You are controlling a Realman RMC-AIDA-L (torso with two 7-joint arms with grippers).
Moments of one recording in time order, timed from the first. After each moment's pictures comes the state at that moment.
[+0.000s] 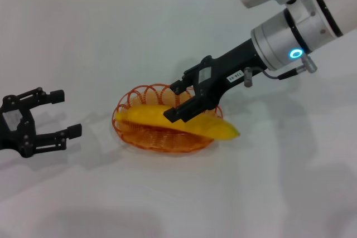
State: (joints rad) left arm -0.39 -1.94 0.62 0.52 1.94 1.66 -1.00; right arm 0.88 2.04 -1.19 -0.69 -2.09 -1.47 1.86
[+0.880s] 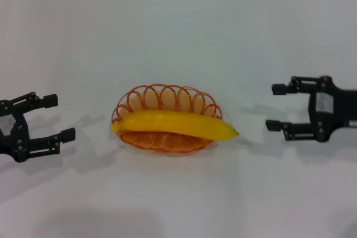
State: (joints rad) left arm -0.37 -1.93 0.62 0.52 1.94 1.66 -1.00; right arm 0.43 2.04 -0.63 -0.76 -2.09 -1.69 1.10
